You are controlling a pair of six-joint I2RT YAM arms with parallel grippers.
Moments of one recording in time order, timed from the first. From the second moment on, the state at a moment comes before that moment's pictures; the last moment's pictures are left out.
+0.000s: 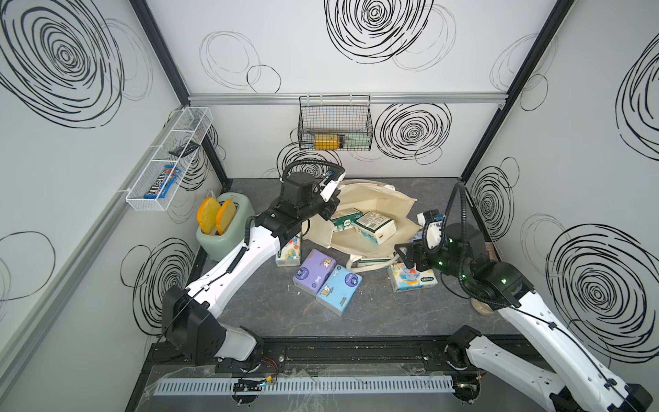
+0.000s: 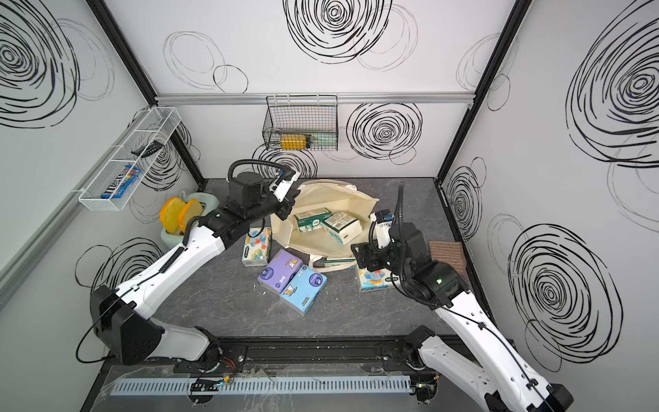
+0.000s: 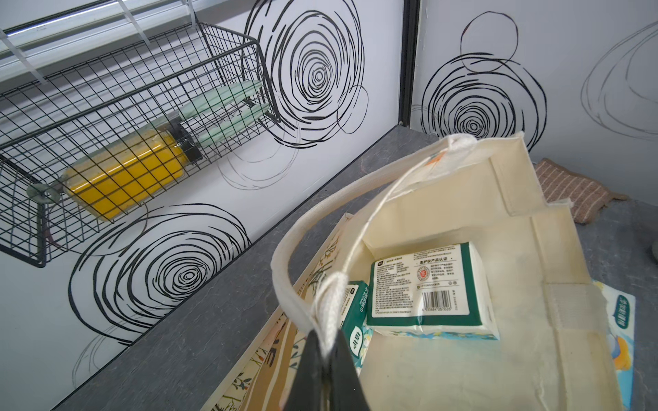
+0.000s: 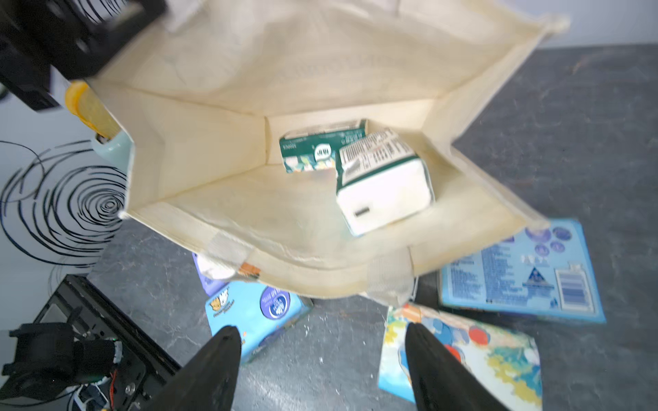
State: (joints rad) left arm -0.50 1.43 1.35 -0.26 0.15 0.22; right arm 0.56 0.80 0.92 -0.73 -0.08 0.37
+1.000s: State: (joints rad) left arm -0.31 1.77 1.65 -0.32 0.24 -0.05; right arm 0.56 0.87 0.78 -0.69 -0.06 0.58
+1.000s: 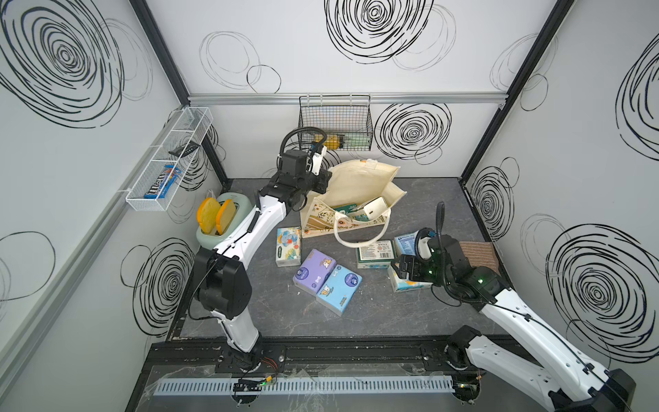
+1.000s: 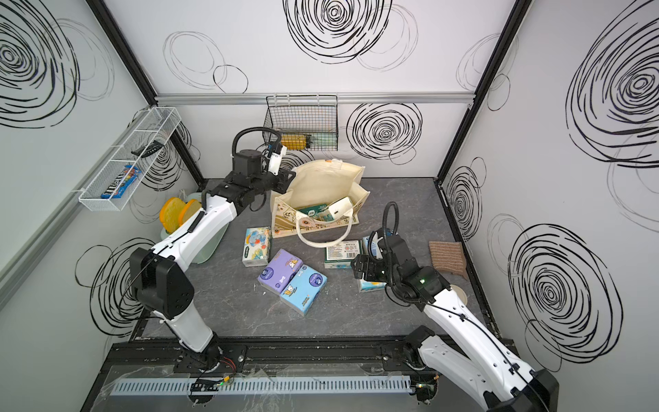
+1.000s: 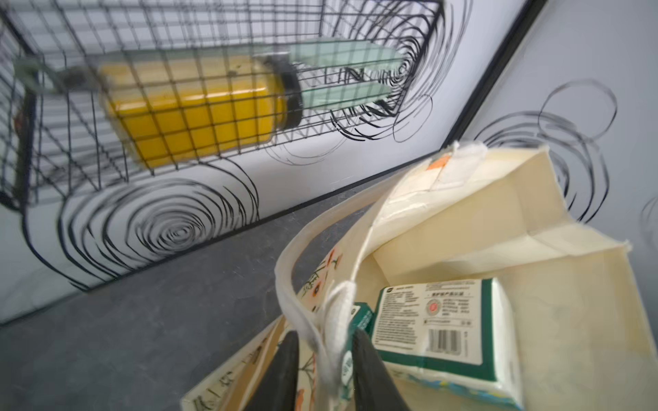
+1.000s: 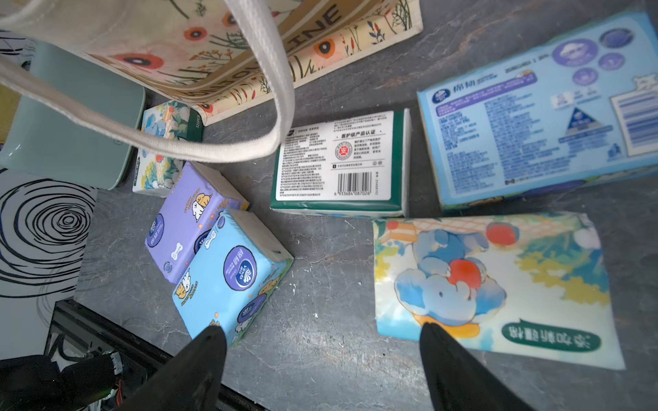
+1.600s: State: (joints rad) left arm -0.31 1.69 1.83 -0.46 -0.11 -0.13; right arm 0.63 1.00 0.83 -0.59 -0.09 0.33
